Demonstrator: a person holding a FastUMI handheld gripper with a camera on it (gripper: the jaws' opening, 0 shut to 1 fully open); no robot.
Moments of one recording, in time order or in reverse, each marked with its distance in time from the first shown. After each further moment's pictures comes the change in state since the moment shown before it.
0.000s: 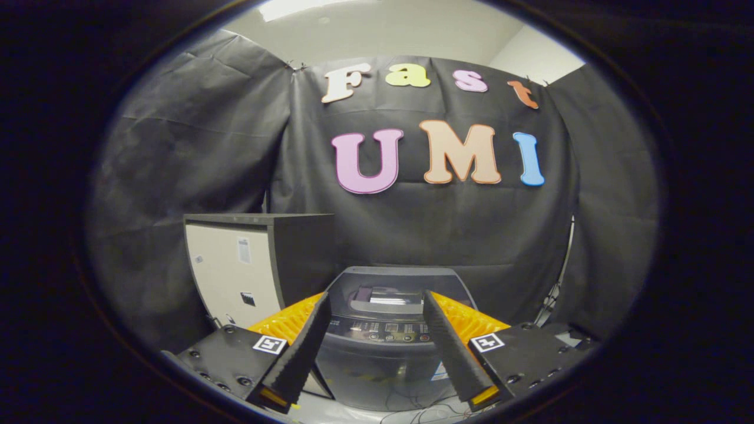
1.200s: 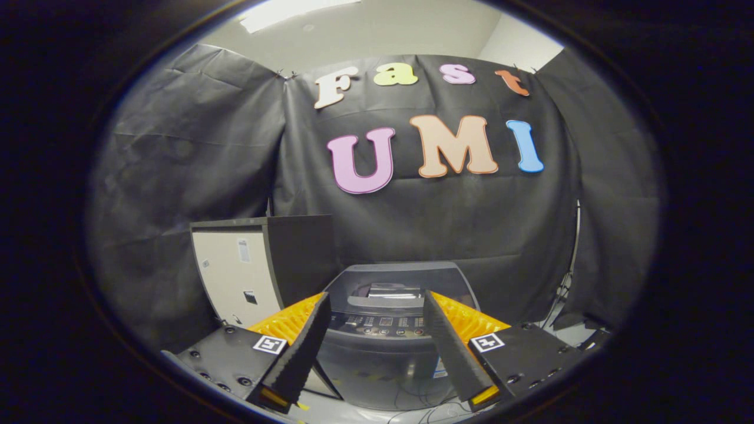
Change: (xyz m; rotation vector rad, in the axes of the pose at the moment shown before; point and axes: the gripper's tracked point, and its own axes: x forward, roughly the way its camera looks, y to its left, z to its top) arm -0.007 -0.029 -0.011 0.073 -0.017 0.029
